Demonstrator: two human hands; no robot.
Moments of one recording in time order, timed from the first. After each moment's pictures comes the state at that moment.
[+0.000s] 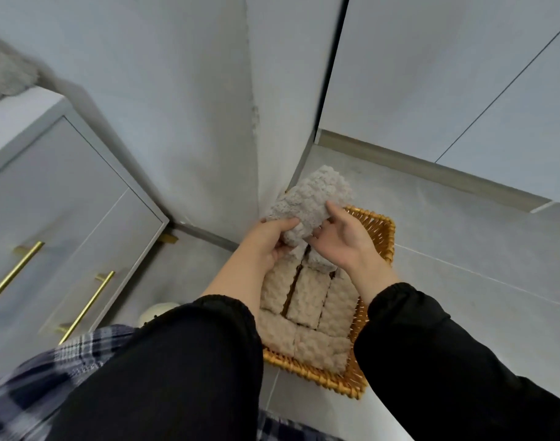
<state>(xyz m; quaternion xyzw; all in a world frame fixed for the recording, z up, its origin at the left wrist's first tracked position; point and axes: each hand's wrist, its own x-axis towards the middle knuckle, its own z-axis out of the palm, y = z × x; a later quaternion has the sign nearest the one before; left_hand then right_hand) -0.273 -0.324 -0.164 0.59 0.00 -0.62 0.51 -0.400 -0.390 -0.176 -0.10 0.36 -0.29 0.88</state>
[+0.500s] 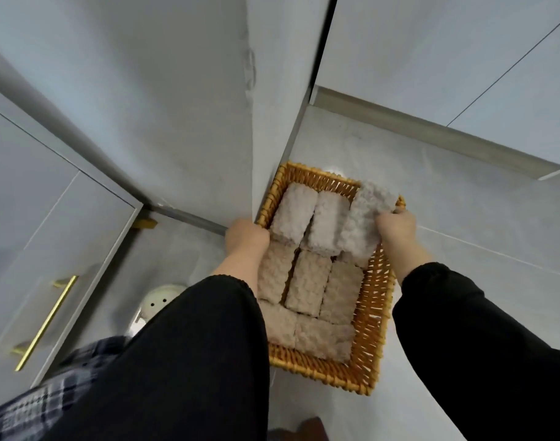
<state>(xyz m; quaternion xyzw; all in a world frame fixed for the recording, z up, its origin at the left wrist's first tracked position) -0.246 -0.335 -0.249 0.85 -0.21 -0.44 0.20 -0.461 -0.452 -0.261 -0.39 0.79 -0.23 0.41</state>
